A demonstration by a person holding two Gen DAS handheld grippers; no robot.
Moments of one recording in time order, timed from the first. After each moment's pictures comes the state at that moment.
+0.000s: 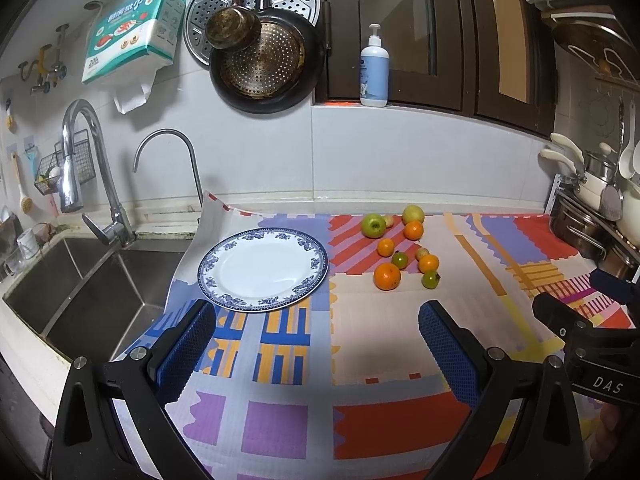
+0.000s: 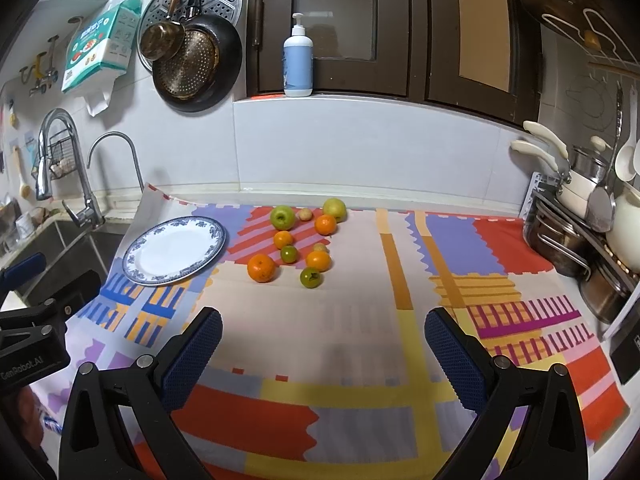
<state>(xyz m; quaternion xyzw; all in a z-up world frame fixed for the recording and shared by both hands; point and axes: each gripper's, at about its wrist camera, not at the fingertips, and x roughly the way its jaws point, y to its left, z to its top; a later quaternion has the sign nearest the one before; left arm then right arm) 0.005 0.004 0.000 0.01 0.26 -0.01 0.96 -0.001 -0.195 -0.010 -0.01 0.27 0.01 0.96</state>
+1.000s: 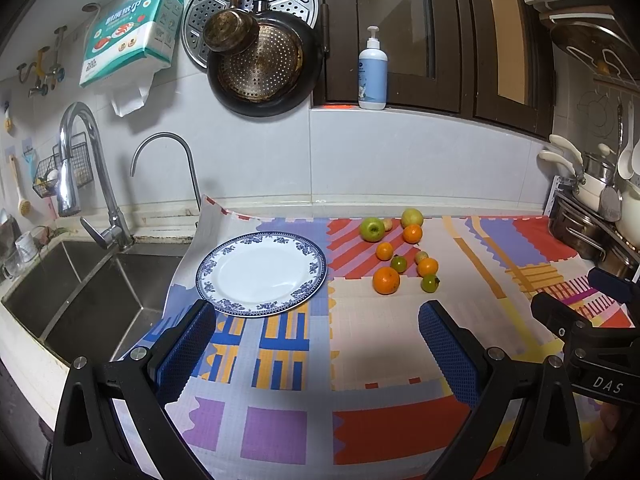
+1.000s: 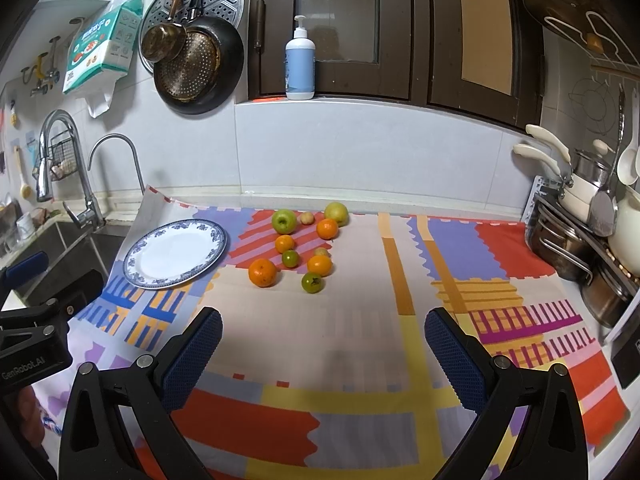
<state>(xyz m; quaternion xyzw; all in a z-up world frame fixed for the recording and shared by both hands) 0.010 0.003 0.002 0.01 0.26 -0.01 0.97 0.006 -0.194 -0.010 -0.01 0.27 0.01 0.96</state>
